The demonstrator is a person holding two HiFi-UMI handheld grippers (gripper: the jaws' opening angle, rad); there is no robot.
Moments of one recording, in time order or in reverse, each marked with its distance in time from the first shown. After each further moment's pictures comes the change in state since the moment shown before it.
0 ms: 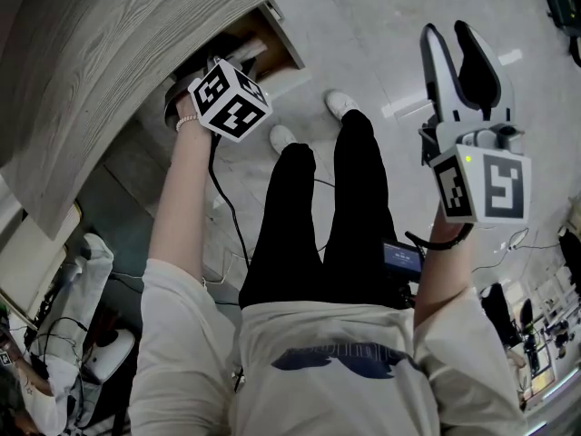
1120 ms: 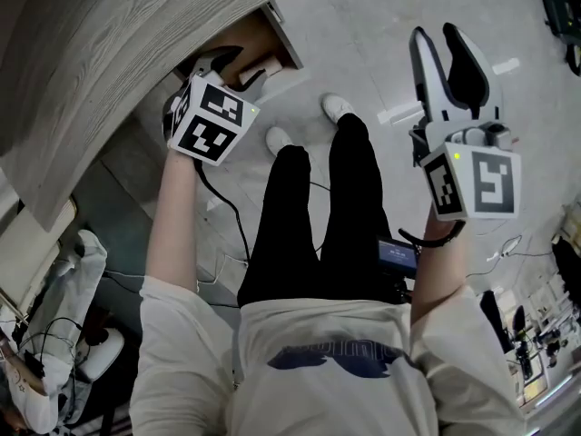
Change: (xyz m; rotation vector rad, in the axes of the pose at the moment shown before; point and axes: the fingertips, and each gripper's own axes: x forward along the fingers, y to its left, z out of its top) left arm -0.061 -0.015 0.026 -0.232 -0.237 -0.122; right arm -0.003 0.010 0.009 0.003 -0.004 0.037
